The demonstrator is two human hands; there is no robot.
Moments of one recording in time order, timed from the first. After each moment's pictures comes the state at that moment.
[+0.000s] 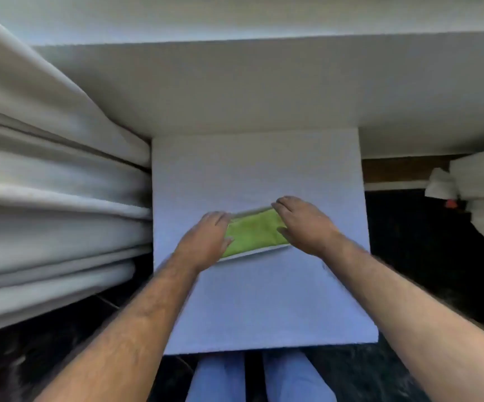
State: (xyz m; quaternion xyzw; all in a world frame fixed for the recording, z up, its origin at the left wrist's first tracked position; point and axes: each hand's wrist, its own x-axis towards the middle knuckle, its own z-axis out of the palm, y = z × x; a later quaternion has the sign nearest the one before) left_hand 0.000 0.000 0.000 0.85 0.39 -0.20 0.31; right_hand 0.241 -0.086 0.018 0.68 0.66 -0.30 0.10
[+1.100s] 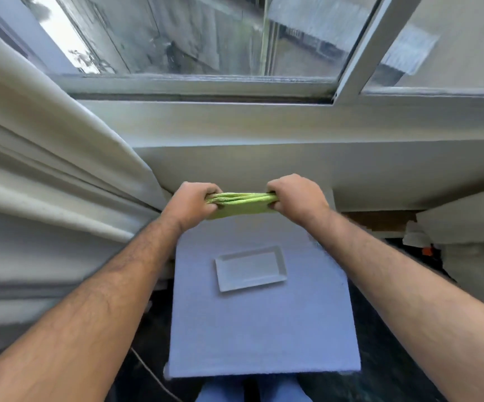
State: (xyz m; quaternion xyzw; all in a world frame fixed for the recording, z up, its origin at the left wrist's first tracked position) left_hand 0.024 0.114 0.228 0.82 0.46 0.01 0.33; right_hand 0.248 0.017 0.247 0.75 0.63 -0.20 0.03
